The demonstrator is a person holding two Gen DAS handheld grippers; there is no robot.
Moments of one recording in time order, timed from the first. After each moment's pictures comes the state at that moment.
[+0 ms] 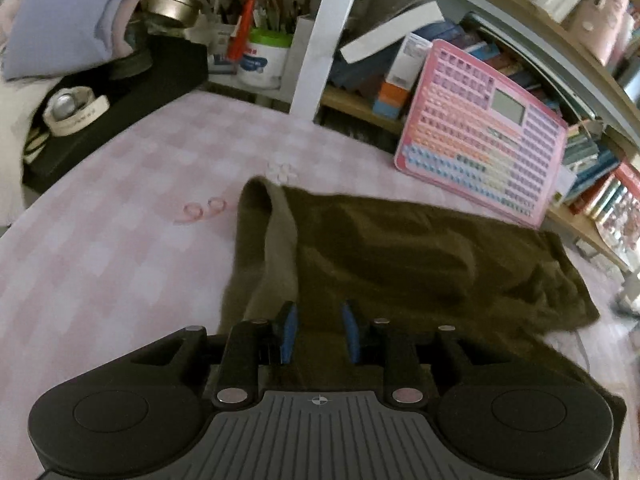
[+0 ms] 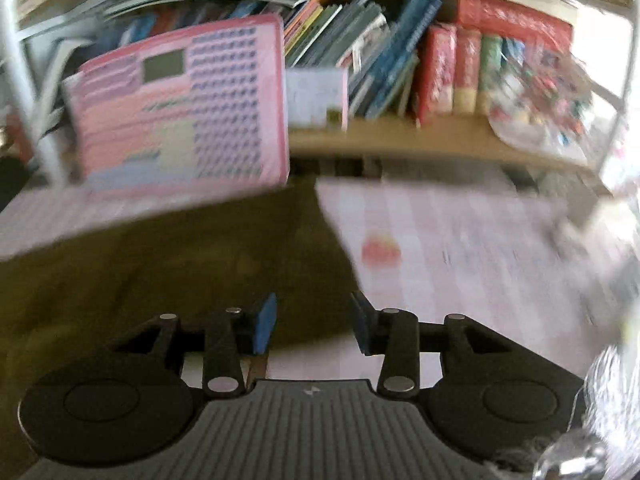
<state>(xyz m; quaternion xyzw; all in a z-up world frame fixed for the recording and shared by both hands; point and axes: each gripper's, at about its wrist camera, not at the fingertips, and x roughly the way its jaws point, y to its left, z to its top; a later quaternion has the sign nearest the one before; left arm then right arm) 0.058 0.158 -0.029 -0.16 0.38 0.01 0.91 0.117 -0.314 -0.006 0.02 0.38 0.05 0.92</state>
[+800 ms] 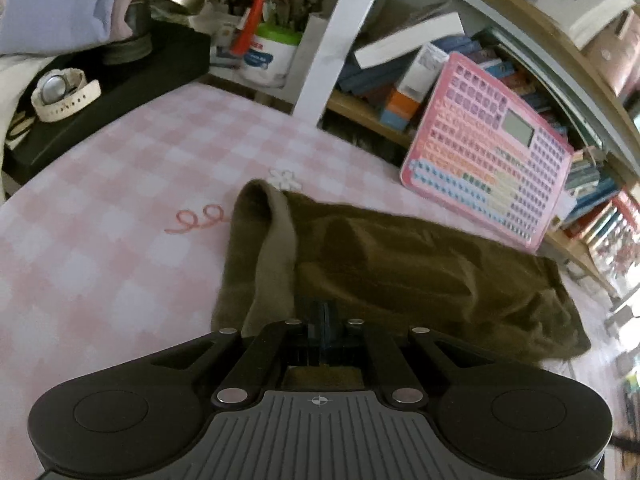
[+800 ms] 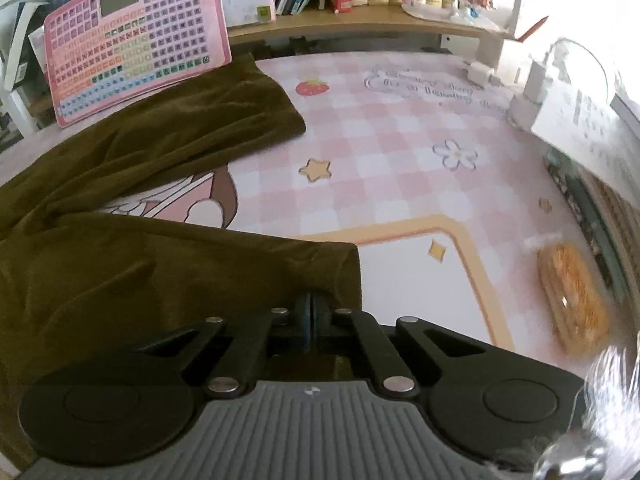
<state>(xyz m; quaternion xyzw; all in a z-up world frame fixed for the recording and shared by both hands) 0.065 0.168 -0.038 -0.19 0.38 0.01 0.91 0.022 -0.317 -0.047 0.06 0.46 -0.04 0.89</state>
